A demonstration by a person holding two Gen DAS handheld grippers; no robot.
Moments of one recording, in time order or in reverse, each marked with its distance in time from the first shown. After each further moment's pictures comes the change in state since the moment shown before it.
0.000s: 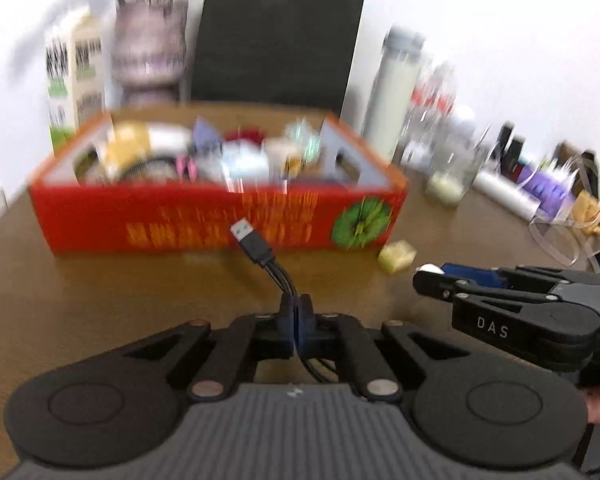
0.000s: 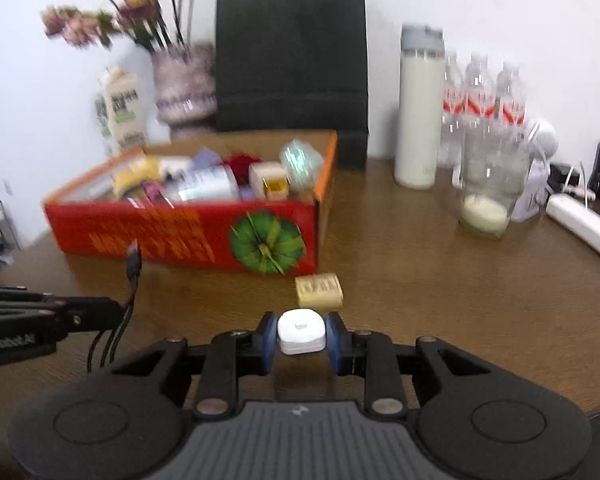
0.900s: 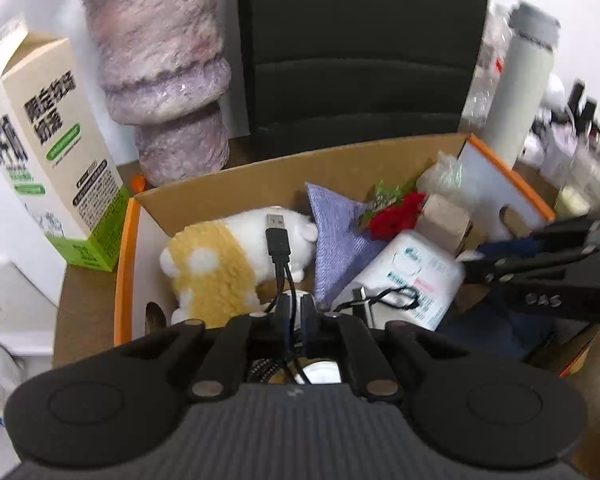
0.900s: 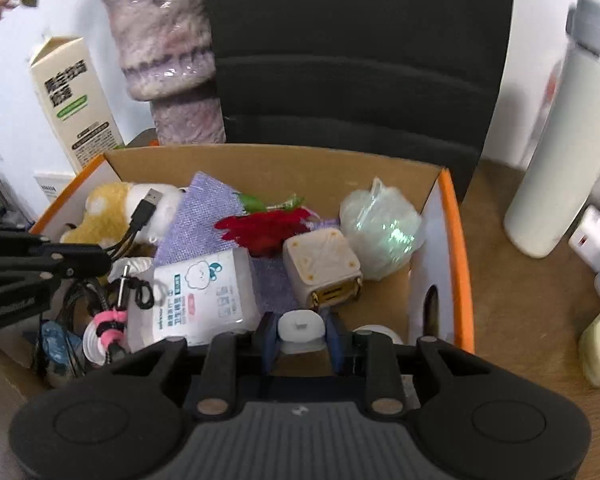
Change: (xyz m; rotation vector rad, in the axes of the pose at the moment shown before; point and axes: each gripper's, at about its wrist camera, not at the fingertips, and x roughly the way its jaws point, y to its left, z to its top) left arm 0.143 0.129 0.162 0.143 0.270 0.057; right arm 0.204 0.009 0.145 0.041 0.368 0.076
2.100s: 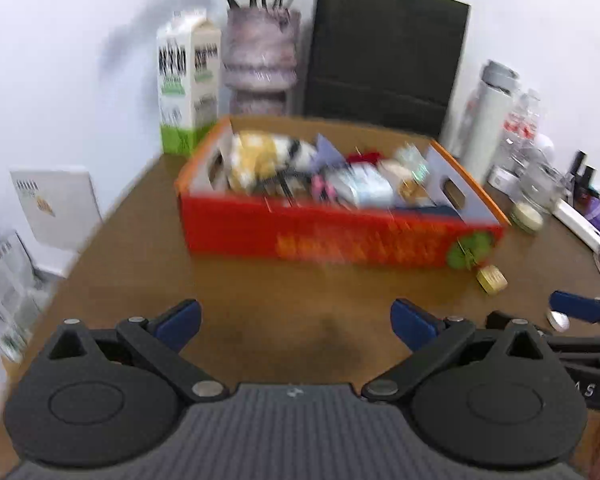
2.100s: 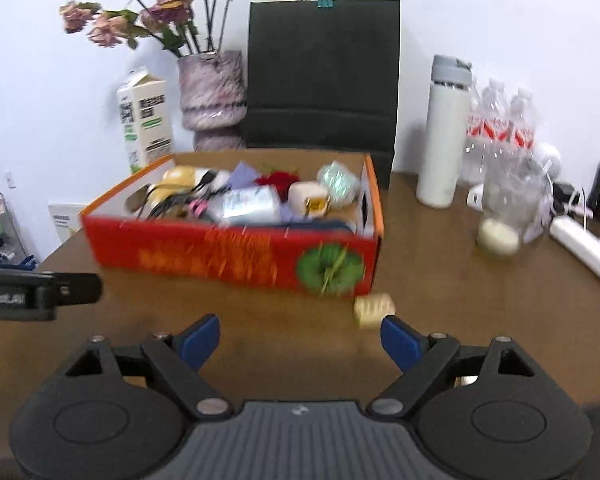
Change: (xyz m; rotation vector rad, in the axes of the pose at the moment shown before) left arm -0.137 -0.089 -0.187 -0.264 -0.195 0.122; right arm -0.153 0.052 -0.220 -0.047 -0.316 -0.123
